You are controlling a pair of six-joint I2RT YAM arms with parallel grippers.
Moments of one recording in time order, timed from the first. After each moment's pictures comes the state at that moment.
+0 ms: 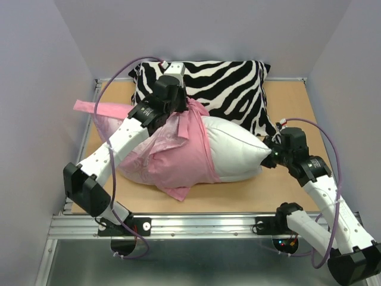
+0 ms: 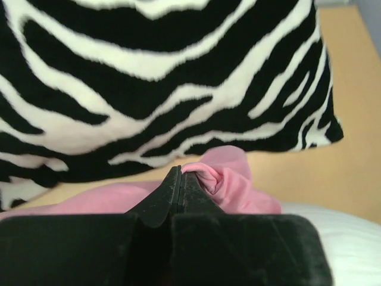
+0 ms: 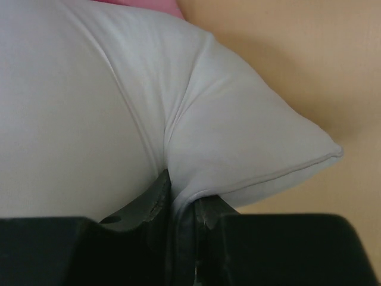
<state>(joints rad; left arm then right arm) -0.64 1.47 1.51 -0.43 -0.25 -0.33 0.29 0.81 0.83 -0.72 -0.28 0.67</state>
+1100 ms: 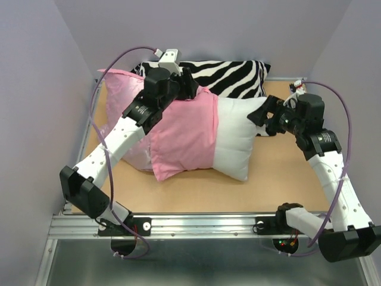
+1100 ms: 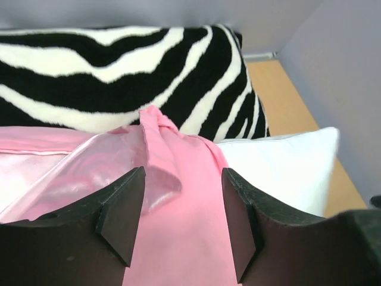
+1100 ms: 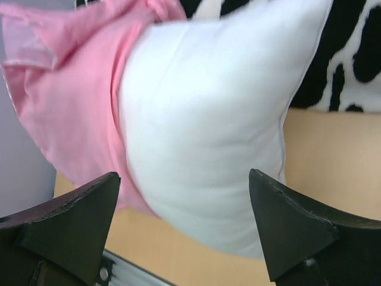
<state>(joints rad) -0.59 1.49 1.52 -0.22 -0.08 -0.37 0.14 1.07 1.21 -0.57 -0.30 0.53</state>
